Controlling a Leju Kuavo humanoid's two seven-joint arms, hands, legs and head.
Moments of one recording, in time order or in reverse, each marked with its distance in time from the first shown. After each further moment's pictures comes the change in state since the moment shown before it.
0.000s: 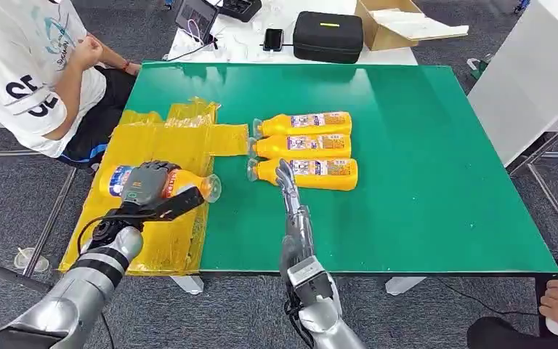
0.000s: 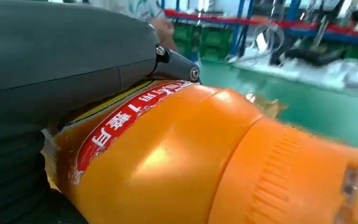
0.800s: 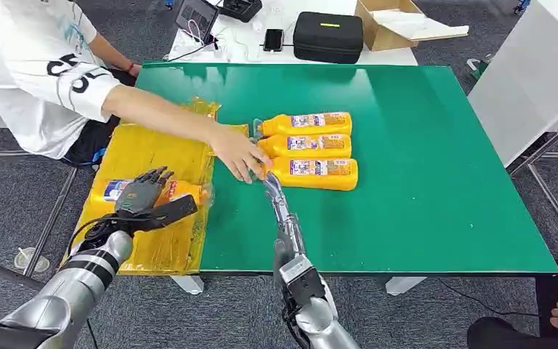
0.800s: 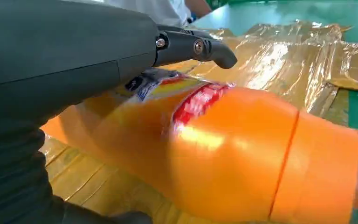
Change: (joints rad) left arm -0.011 0.039 -0.019 0.077 -0.015 -0.191 0.053; right arm -0.004 0.015 -0.016 0.106 -0.010 0.056 0.000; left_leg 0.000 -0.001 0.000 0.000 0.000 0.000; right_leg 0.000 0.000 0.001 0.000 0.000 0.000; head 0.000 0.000
